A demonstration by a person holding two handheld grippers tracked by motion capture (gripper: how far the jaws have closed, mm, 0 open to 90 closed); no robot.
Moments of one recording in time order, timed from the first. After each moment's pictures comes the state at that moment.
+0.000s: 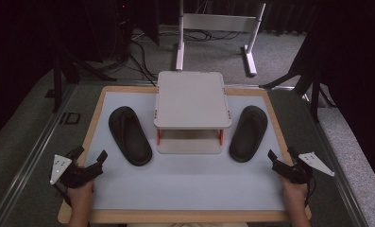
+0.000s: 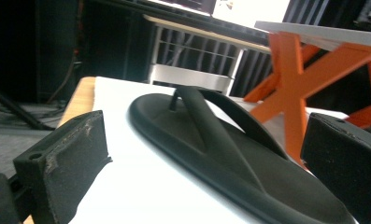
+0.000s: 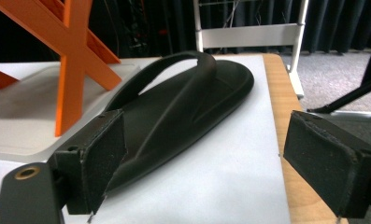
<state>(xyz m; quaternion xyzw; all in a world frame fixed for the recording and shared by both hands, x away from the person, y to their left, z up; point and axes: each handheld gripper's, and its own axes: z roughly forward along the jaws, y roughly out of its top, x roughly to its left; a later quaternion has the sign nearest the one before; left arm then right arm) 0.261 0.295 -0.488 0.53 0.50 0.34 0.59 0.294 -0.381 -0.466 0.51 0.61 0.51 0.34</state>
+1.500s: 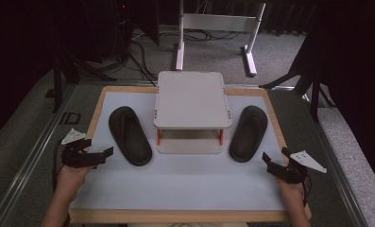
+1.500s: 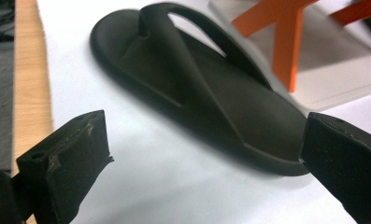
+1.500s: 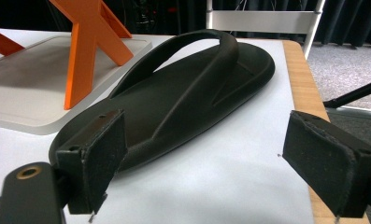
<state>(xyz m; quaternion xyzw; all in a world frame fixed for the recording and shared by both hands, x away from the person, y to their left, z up) 0.307 0.287 -0.418 0.73 0.53 0.18 0.40 0.297 -0.368 -0.468 0.49 0.65 0.48 0.33</state>
